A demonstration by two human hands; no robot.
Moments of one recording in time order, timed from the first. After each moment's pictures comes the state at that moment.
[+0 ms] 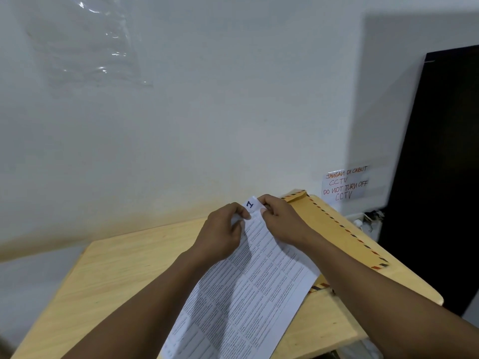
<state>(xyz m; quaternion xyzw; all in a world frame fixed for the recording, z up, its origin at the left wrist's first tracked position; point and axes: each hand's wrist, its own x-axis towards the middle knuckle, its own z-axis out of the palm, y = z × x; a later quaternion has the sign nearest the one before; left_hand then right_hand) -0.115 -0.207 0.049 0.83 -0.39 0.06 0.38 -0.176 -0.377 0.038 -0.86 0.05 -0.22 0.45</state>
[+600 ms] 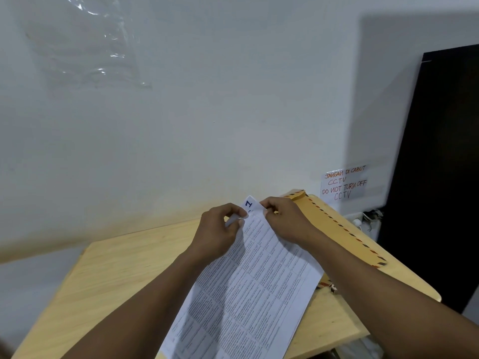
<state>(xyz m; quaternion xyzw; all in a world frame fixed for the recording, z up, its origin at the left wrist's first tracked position) -0.112 -0.205 0.049 0.83 -0.36 0.06 0.42 -0.182 -0.383 0.043 -0.88 0.09 -0.22 0.42</state>
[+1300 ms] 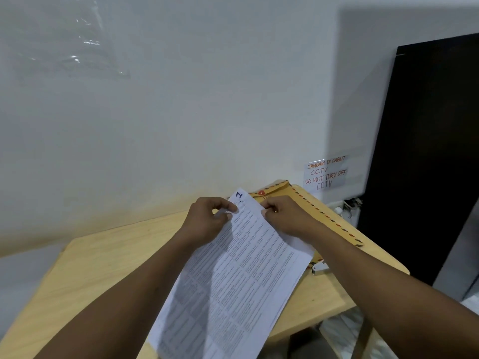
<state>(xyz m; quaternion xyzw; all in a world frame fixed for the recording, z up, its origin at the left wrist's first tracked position) -0.110 -0.211 0.053 0.83 -0.34 -0.04 0.44 -0.216 -0.403 0.039 -0.88 0.13 -0.15 0.42</state>
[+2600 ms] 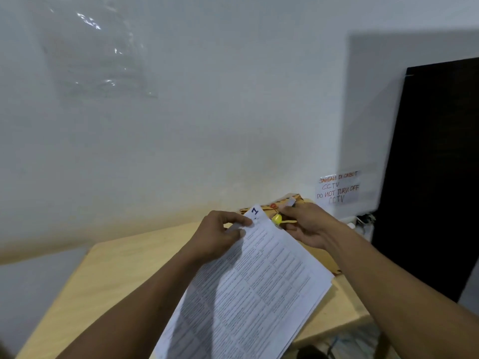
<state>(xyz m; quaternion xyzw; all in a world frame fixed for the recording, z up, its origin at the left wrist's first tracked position) -0.132 -0.187 0.062 0.80 -0.41 -0.06 0.43 -0.231 -0.404 0.063 -0.57 0.20 -0.11 0.79</state>
